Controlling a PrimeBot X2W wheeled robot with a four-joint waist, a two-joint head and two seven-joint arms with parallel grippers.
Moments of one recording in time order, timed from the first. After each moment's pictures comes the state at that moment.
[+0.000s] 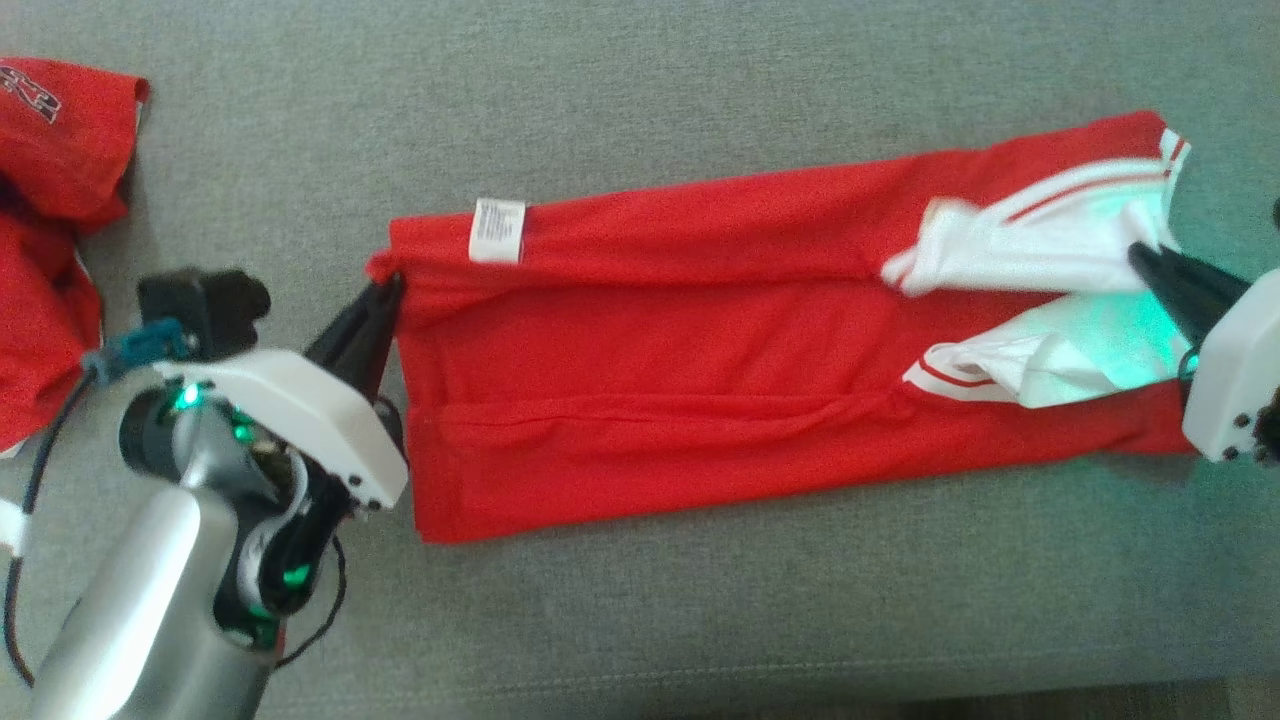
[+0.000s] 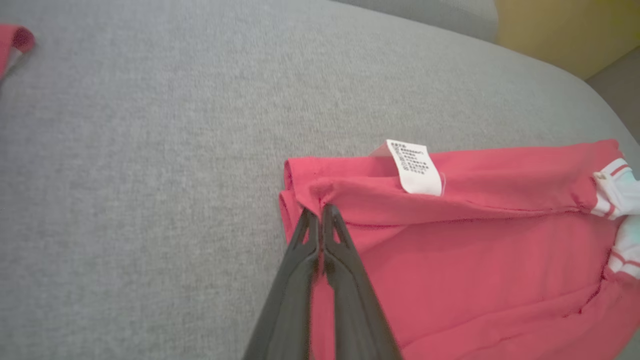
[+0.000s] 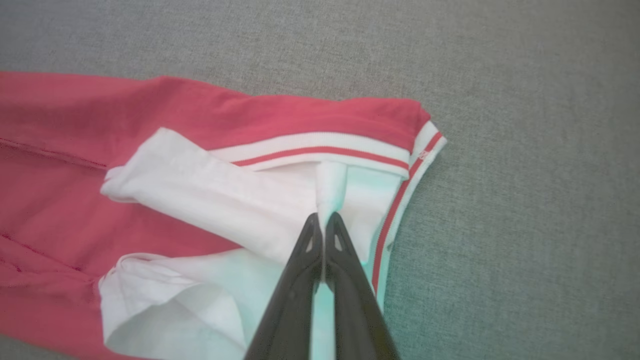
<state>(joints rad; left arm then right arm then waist) -0.30 0.36 -0.38 -0.06 -0.66 0.16 0.27 -0.29 -0.52 0.06 -0.13 0.53 0.12 0.81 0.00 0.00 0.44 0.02</state>
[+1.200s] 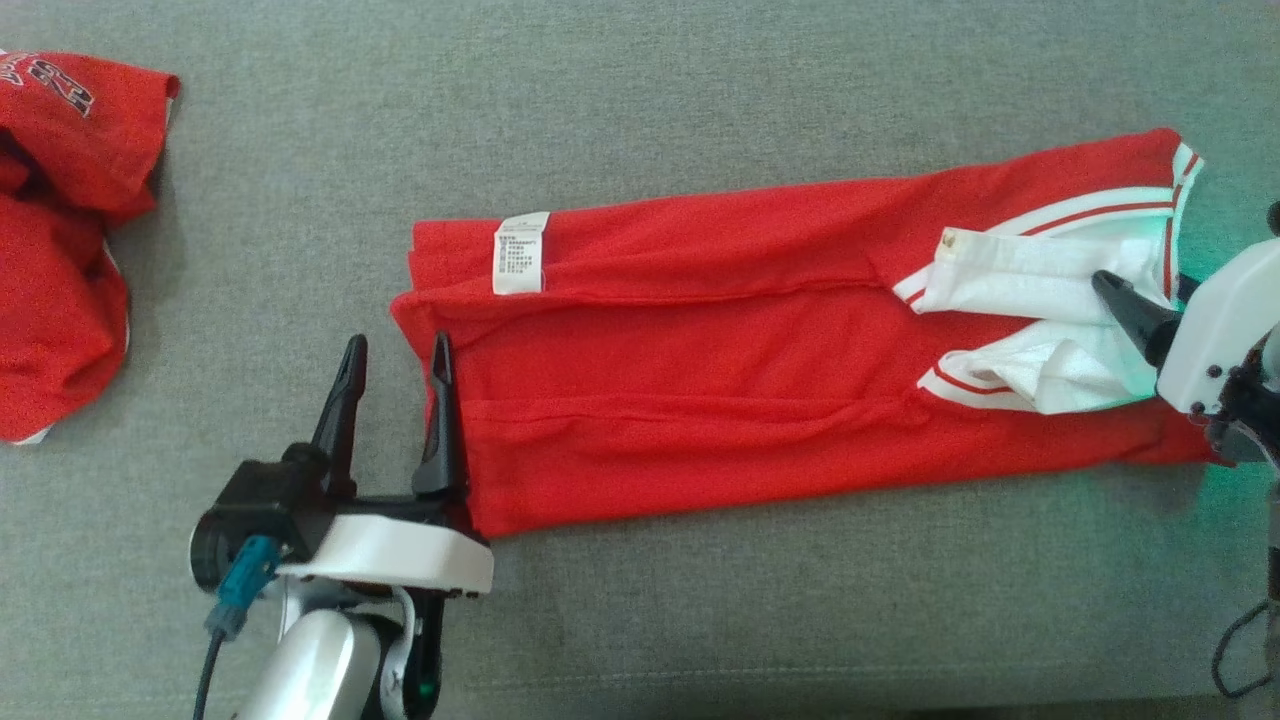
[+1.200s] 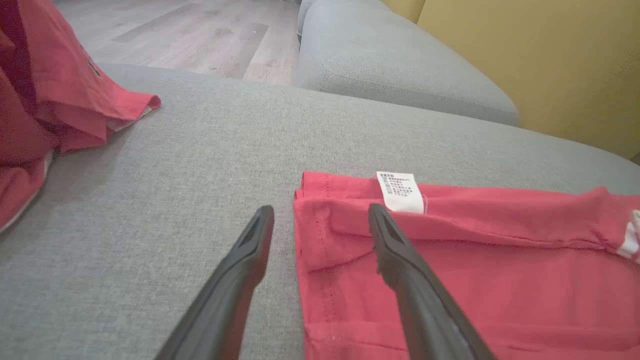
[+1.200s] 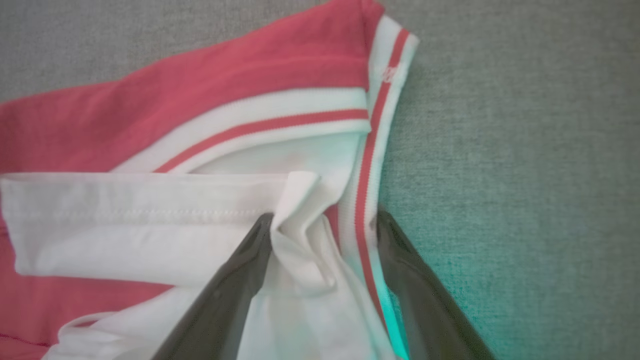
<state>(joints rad) -0.09 0.17 -0.40 -0.02 -0.38 0.27 -0.25 -0.39 -0.25 -0.14 0.10 0.39 0.12 0.98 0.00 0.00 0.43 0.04</state>
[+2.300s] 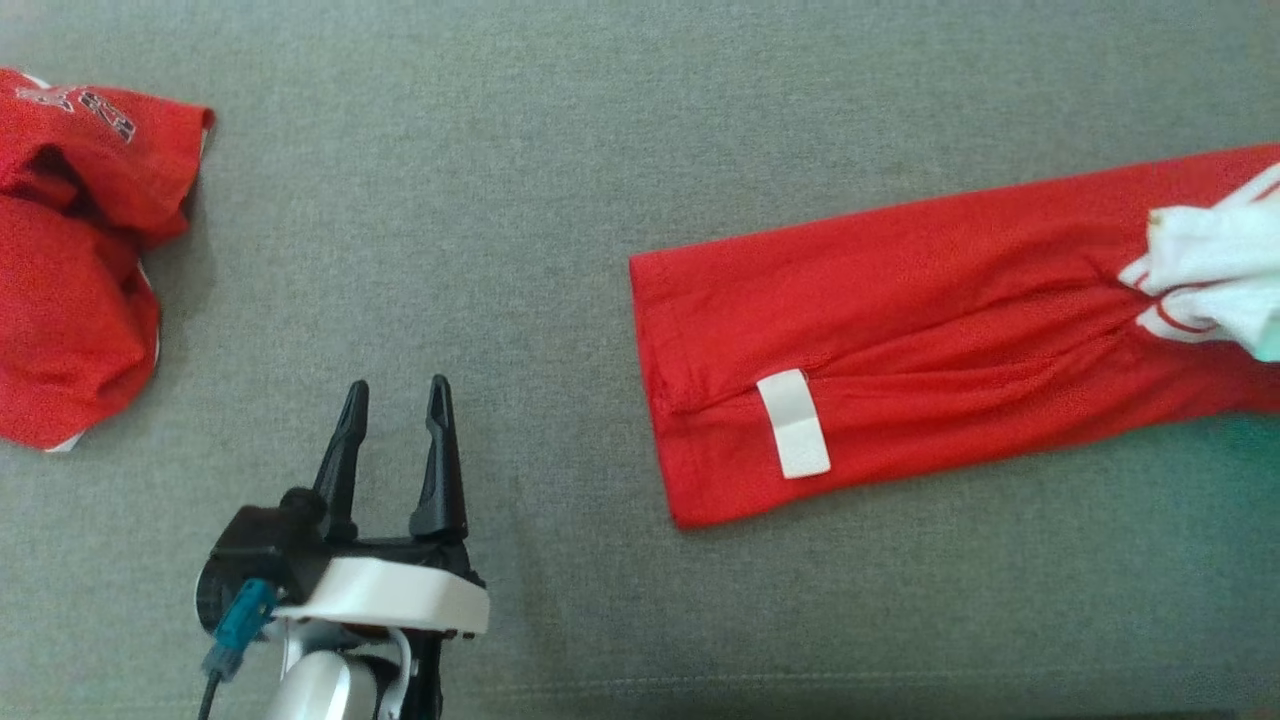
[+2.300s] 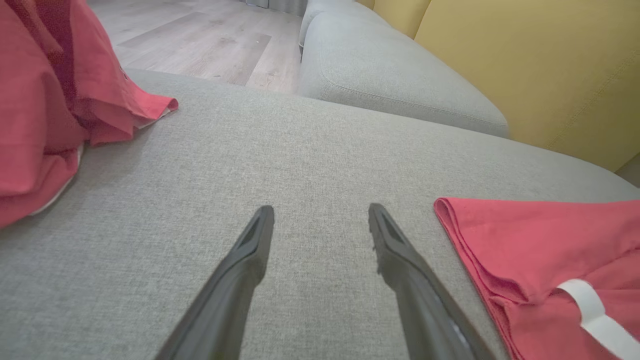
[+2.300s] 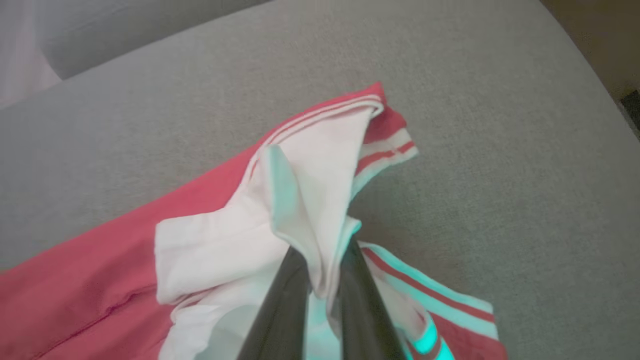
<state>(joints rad) 0.00 0.06 -0.27 0.00 -0.28 0.13 -0.25 -0.41 -0.36 -0.39 0.11 0.42 0.12 0.94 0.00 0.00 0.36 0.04</state>
